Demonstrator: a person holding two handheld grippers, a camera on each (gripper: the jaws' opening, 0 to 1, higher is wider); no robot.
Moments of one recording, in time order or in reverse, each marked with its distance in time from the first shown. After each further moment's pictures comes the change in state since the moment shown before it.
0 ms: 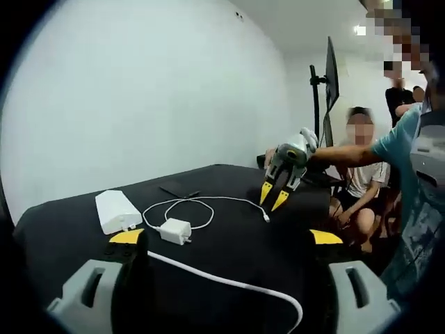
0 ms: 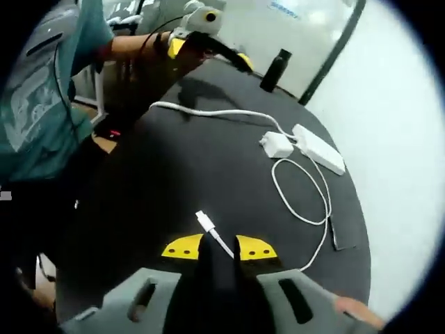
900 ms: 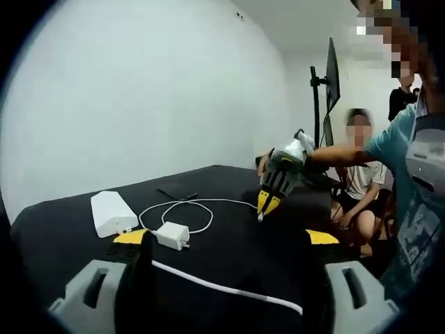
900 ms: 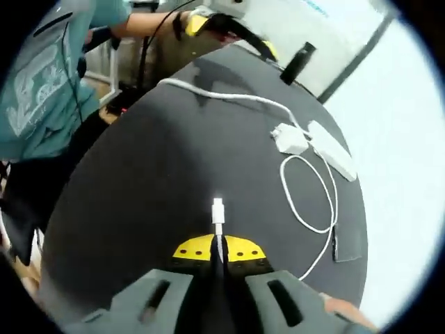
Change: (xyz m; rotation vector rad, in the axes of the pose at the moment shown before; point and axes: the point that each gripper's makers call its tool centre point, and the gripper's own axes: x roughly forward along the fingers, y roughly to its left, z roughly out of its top) left arm 0.015 0.001 0.001 -0.005 -0.013 -0.018; right arm 0.012 -0.014 -0.006 0.004 0.011 0.022
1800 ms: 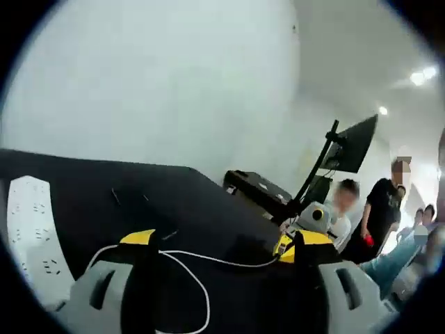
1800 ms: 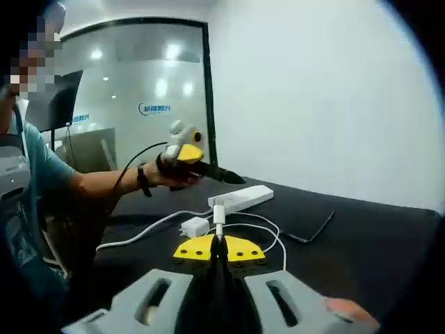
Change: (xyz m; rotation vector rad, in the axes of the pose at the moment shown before) left arm 0.200 0.091 0.073 -0.571 0.097 -0.319; right arm -0.077 -0.083 0.020 0.723 -0.686 -0.434
